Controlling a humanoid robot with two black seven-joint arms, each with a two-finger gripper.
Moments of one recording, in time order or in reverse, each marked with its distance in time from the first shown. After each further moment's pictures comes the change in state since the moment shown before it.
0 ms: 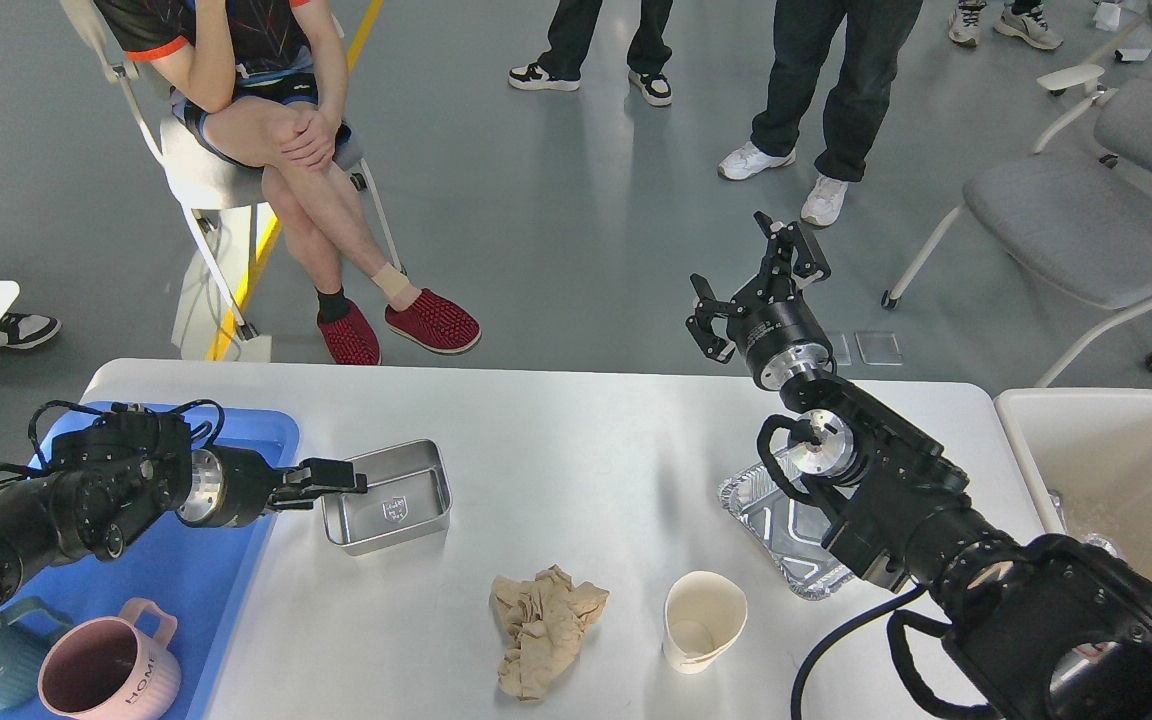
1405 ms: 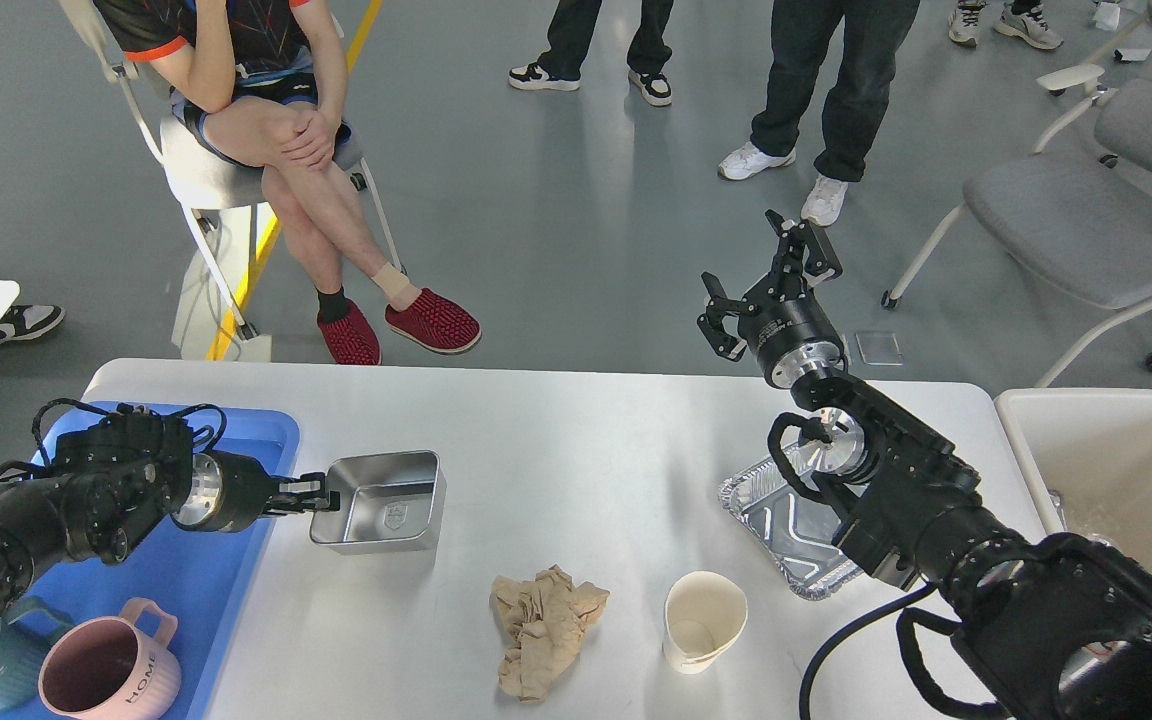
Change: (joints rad) left arm -0.015 -0.019 0.079 0.053 0.005 -0.006 -0.014; right arm 0.000 -0.019 -0.002 0.002 0.000 0.001 -0.003
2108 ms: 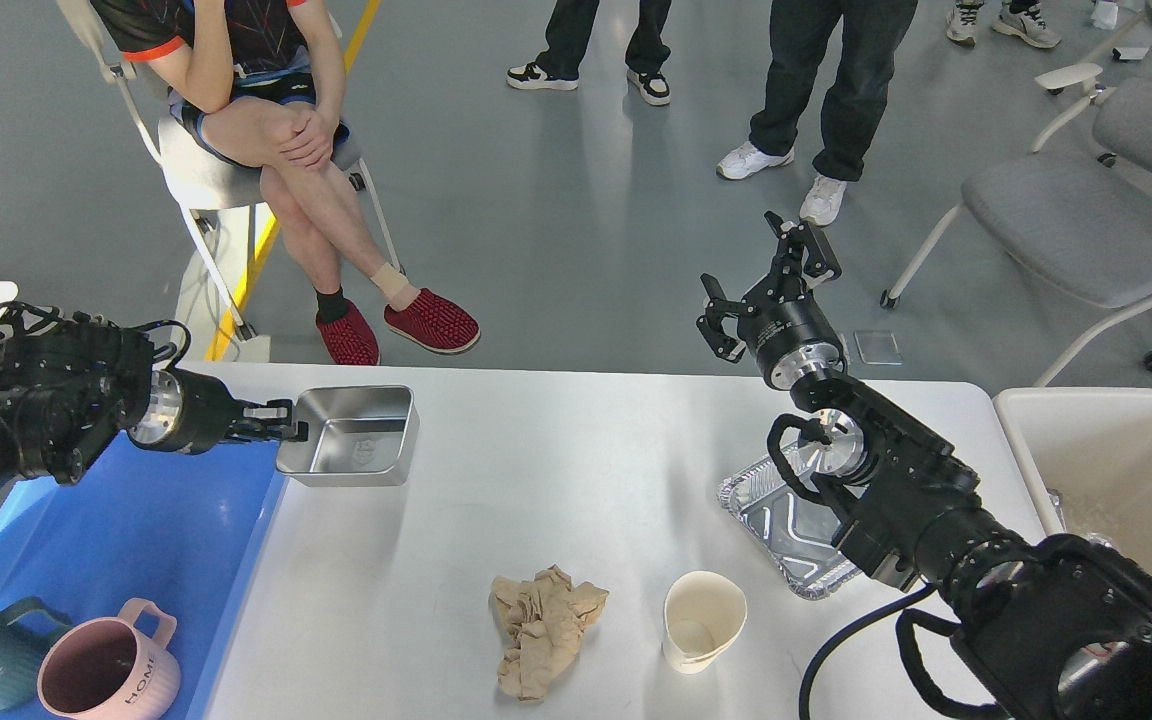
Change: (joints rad) left arm -0.173 0.082 0.112 0.011 0.007 -0.096 -0.055; right arm -0.003 0.000 0.000 0.000 0.000 0.000 0.000
